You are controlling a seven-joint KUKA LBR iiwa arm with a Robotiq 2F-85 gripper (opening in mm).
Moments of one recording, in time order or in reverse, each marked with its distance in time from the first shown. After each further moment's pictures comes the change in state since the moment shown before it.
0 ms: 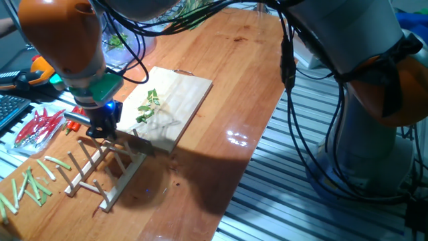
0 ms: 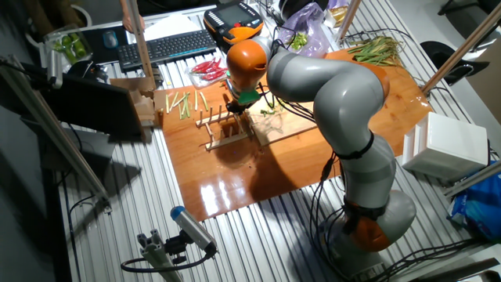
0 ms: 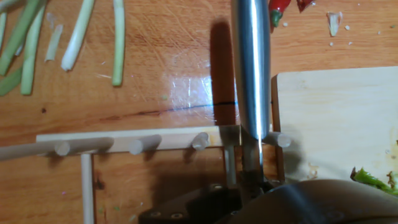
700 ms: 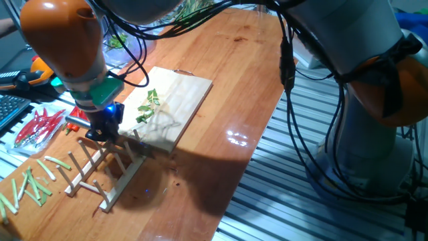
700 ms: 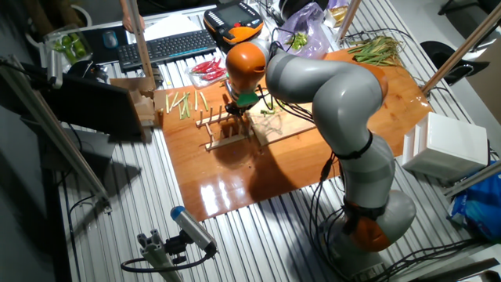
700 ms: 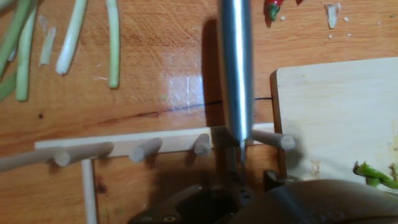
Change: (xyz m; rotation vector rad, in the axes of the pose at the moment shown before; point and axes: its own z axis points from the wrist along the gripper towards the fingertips) arm 0.000 0.002 -0.006 0.004 0.026 0.035
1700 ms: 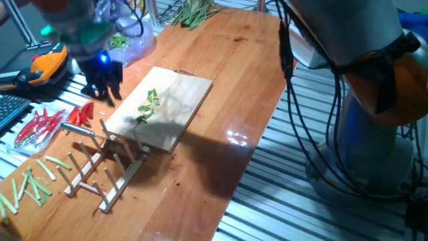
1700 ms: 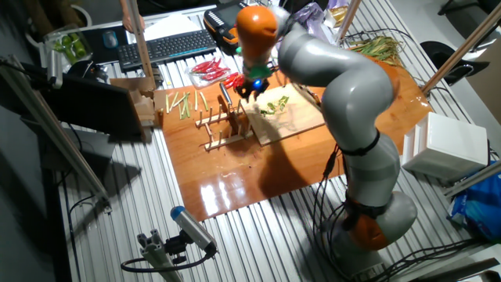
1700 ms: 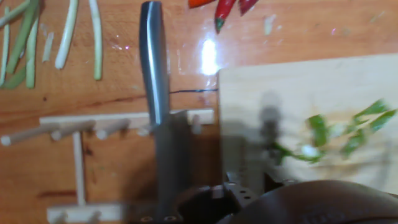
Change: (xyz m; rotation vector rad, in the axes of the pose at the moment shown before) arm -0.006 -0.061 -0.100 -0.012 0.105 -0.058
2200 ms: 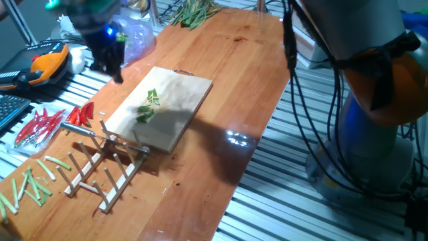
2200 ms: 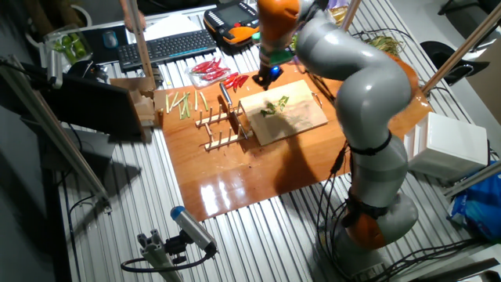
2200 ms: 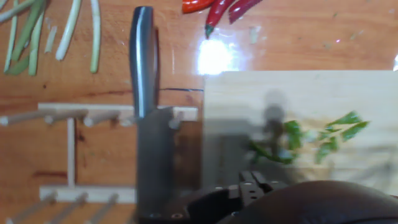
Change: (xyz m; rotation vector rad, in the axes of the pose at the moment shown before) arm 0.008 -0.053 -0.049 -0.009 -0.021 -0.105
